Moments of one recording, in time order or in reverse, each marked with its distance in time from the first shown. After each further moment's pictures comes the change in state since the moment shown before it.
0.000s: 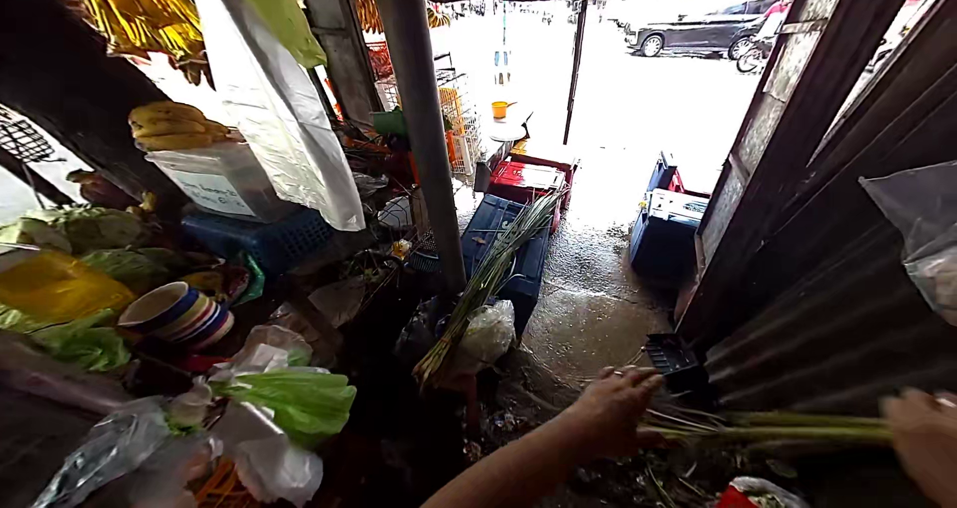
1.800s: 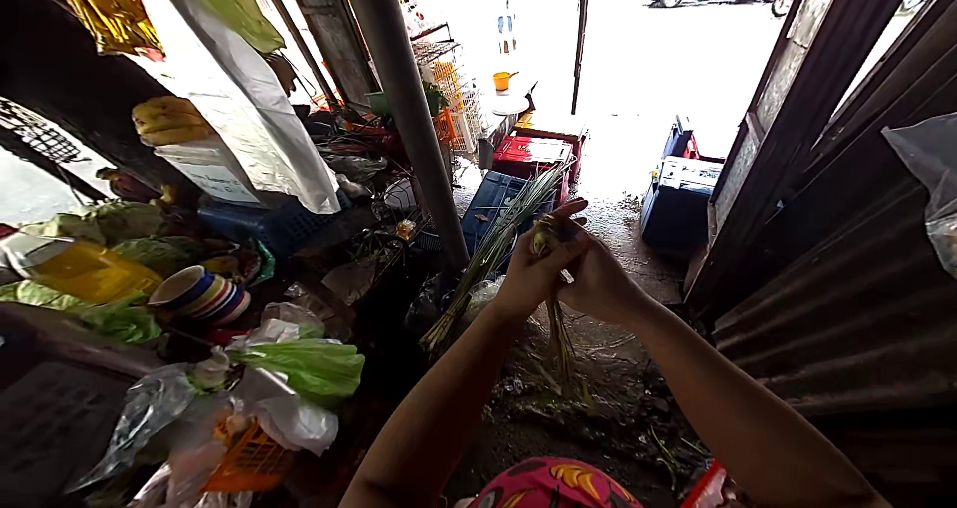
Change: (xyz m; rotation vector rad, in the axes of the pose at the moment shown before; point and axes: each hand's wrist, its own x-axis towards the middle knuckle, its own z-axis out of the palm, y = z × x) left_hand -0.004 0.028 -0.155 -0.867 0.731 0.121; right_hand 0.134 -0.221 -0.111 1.451 0.294 -0.713
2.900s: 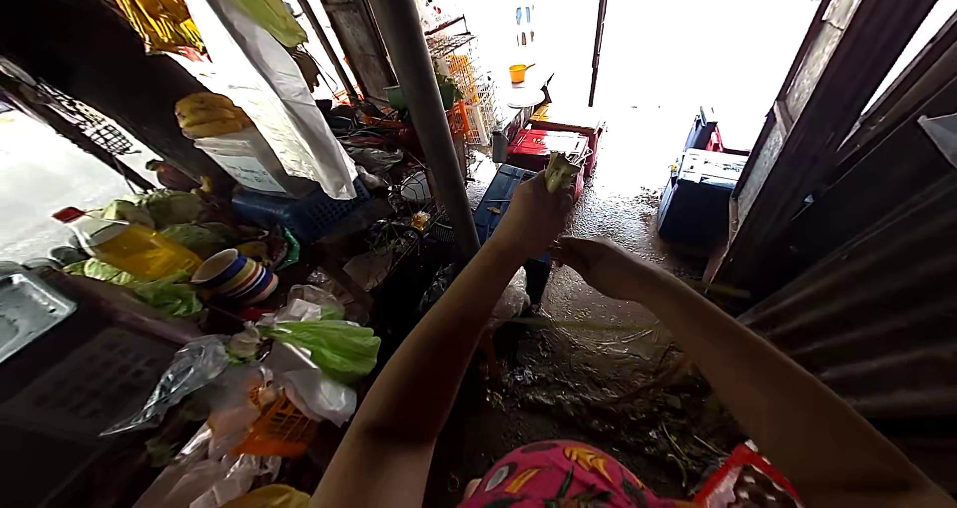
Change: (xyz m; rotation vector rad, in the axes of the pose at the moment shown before) left_hand 0.046 0.045 0.003 0.924 0.084 -0.153; right_hand 0.002 0.028 -0.026 -0.332 -0.456 0.067
